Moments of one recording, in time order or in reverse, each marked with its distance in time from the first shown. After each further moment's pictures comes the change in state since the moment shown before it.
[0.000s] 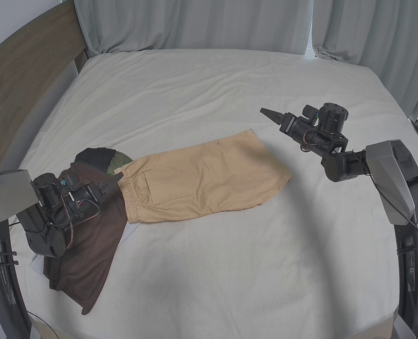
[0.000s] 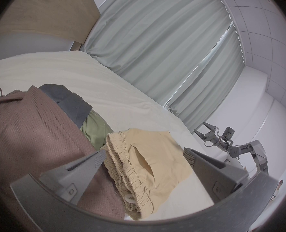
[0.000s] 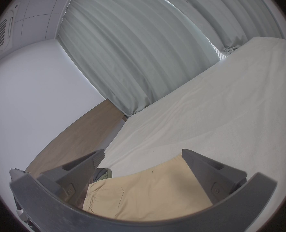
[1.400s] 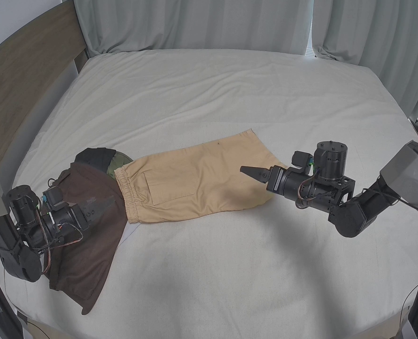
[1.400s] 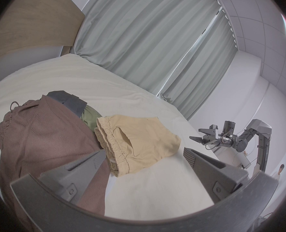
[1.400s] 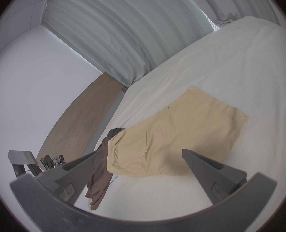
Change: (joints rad) left arm 0.019 -0.284 0.404 0.000 -0.090 0.178; right arm 0.211 -0.362 0.857 -0.201 -0.115 -0.007
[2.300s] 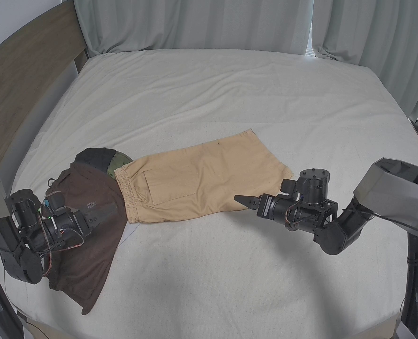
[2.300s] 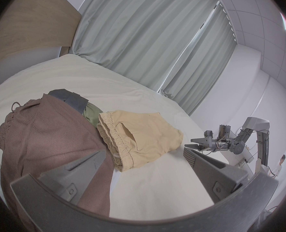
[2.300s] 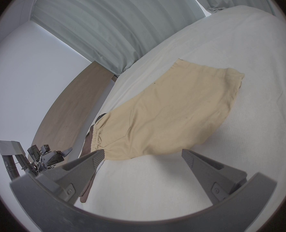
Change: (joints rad) left arm 0.005 0.024 0.018 0.000 -0.001 0.069; right arm 0.022 0.155 0.031 -0.069 -0.036 0.006
